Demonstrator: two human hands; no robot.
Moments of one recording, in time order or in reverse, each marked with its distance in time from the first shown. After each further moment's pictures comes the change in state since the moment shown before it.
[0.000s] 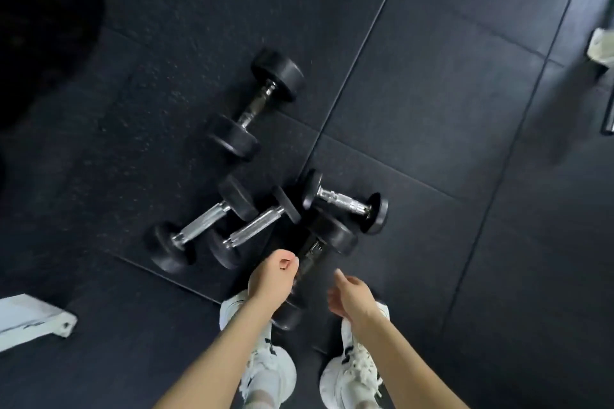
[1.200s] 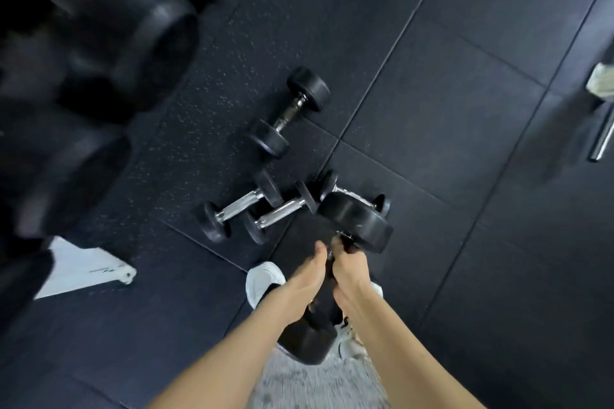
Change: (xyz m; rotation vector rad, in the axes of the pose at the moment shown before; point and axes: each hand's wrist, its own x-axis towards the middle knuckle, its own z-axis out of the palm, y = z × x) left_hand -0.137 0.072 -0.049 -0.470 -0.301 -0.270; right_hand -0.155 -0.066 0.030 0.204 0.036 -0.099
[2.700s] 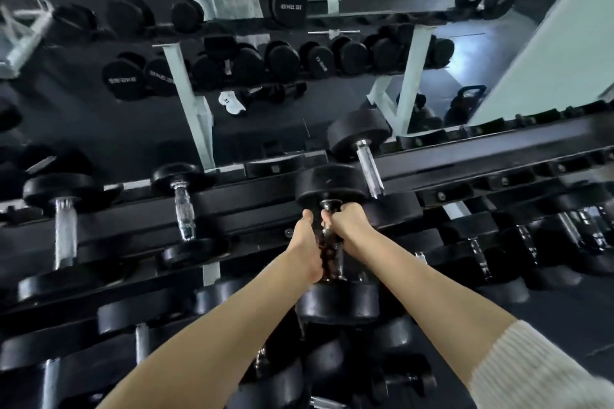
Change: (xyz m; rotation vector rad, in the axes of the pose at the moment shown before) left_hand -0.491 0.202 -0.441 -1.336 0.109 0.491; right_hand -0.532 -0.245 0.459 -1.033 -0.526 -0.839
